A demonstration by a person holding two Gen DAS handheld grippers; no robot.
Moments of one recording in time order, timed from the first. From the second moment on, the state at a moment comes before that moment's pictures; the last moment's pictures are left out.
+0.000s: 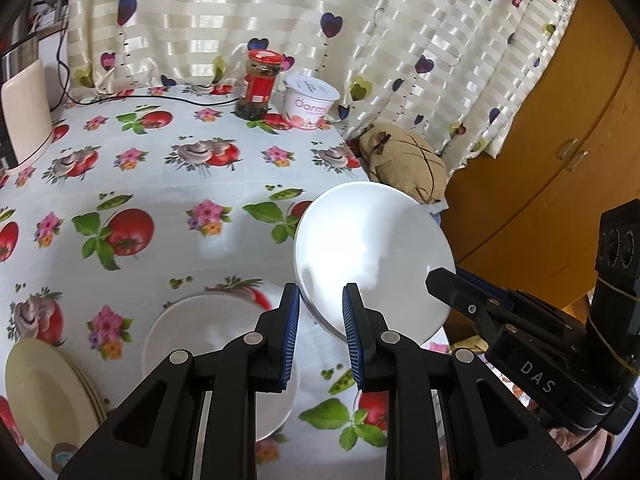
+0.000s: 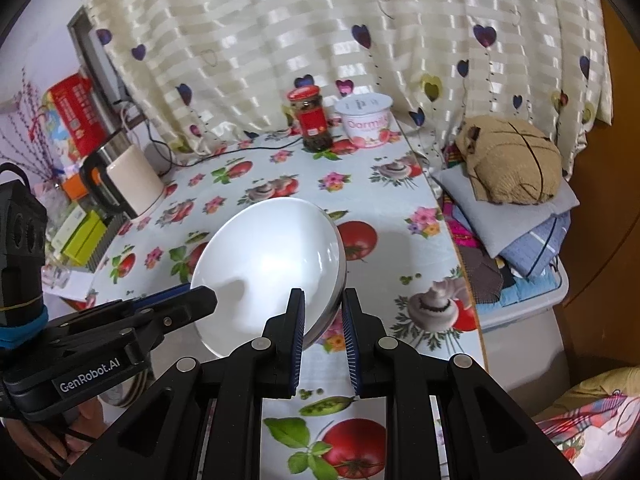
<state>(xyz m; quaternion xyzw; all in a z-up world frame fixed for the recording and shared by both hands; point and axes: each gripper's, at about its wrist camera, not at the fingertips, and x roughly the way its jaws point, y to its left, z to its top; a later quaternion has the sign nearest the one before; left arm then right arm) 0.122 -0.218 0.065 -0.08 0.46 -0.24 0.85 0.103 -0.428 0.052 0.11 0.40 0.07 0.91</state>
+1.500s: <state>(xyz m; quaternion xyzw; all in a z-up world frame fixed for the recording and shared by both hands) 0.095 -0.136 0.027 -0.09 0.51 -0.16 0.84 0.103 -0.337 0.017 0.08 0.45 0.16 0.87</state>
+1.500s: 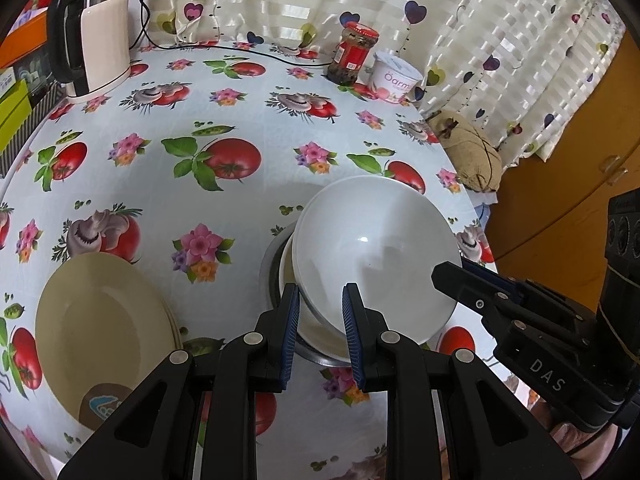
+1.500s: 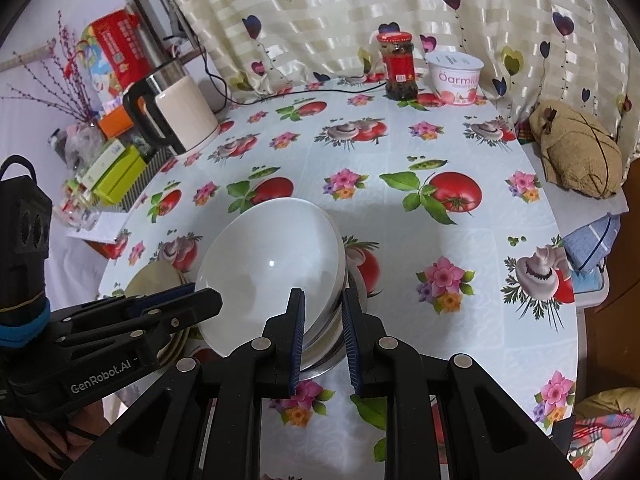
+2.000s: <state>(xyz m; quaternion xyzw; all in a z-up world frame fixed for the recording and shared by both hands) 0.095 -0.135 0.021 -0.09 0.52 -0.15 0.84 0.106 -0.333 0.009 0.07 0.46 0.17 0.87</state>
